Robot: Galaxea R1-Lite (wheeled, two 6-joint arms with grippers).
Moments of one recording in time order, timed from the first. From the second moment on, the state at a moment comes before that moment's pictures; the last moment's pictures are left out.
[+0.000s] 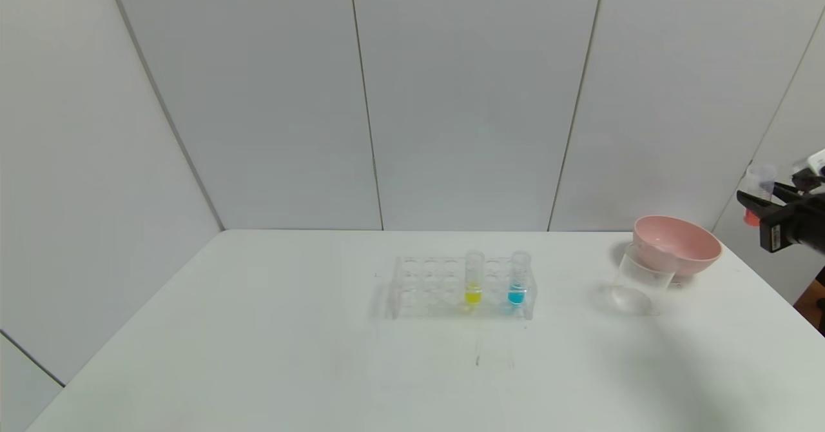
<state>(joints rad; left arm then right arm) 0.00 0.00 0.00 0.00 0.00 0.00 -0.36 1.79 -0.73 -1.03 0.39 -0.56</state>
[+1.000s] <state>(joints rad) 0.00 0.00 0.00 0.00 0.00 0.00 -0.33 1.86 -0.70 -1.07 0.51 -1.10</state>
